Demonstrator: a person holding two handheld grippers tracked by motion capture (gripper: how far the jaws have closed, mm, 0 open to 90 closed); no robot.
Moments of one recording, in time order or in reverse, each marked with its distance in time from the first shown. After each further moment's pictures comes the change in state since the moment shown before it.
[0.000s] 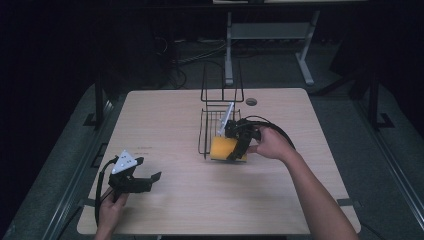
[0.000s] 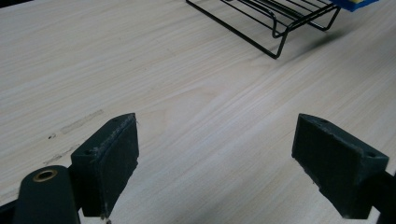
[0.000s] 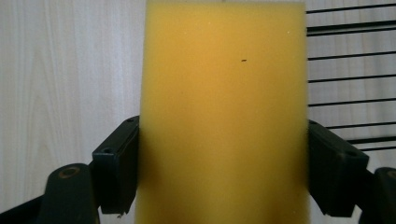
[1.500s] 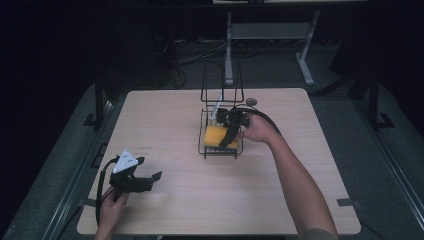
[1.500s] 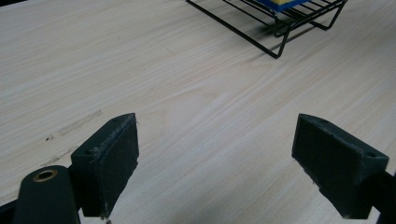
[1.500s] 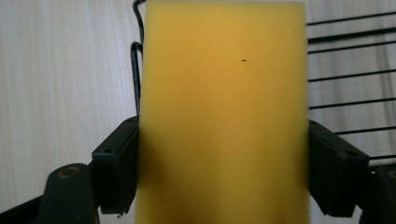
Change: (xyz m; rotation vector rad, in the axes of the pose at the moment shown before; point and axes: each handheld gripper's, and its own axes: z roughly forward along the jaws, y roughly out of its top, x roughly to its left) left arm 0.000 0.000 0.004 0.002 -0.005 -0.002; right arm -0.060 0.021 0.027 0.011 0.044 0.060
